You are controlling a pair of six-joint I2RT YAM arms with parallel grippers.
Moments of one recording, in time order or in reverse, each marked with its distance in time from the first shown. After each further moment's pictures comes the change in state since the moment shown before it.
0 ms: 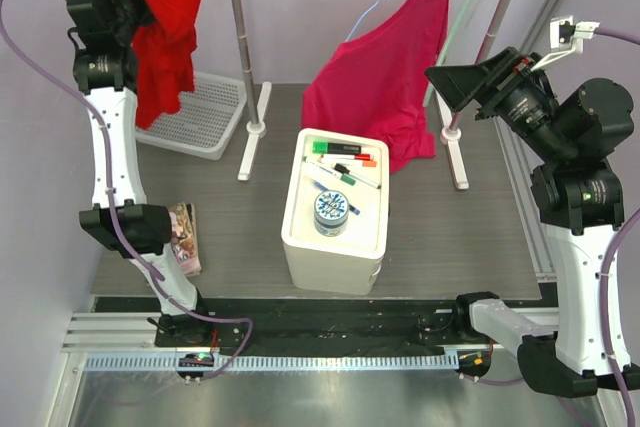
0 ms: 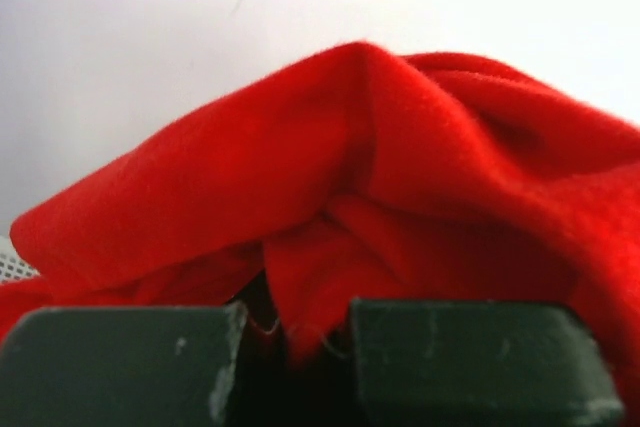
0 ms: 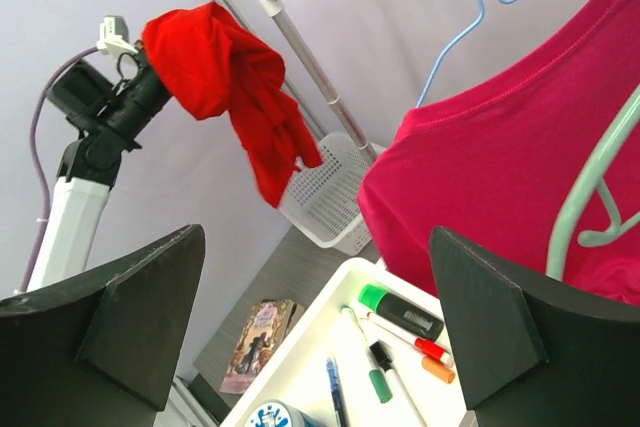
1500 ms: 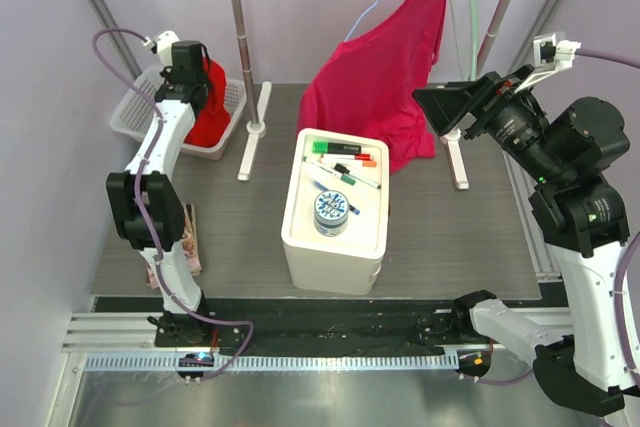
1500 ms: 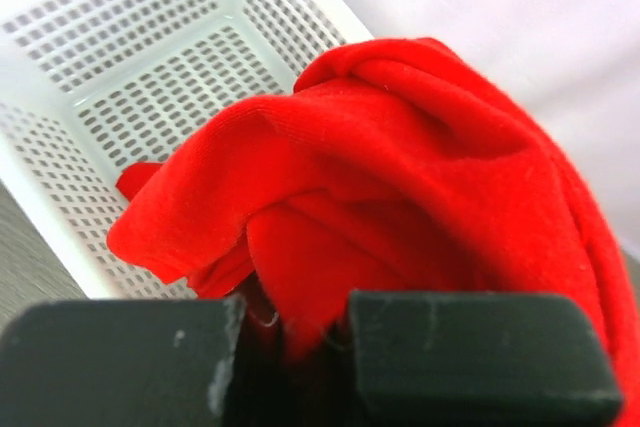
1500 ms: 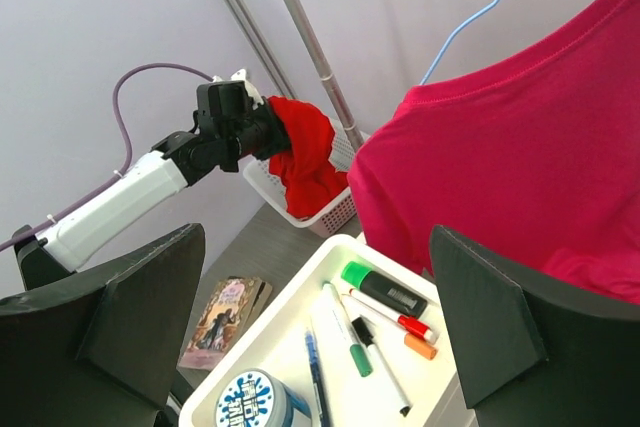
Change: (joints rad) left arm -0.184 0.063 -0.534 -0.022 -0.696 0.107; right arm 0.189 -0.064 -0.021 -0.068 0.165 -0.172
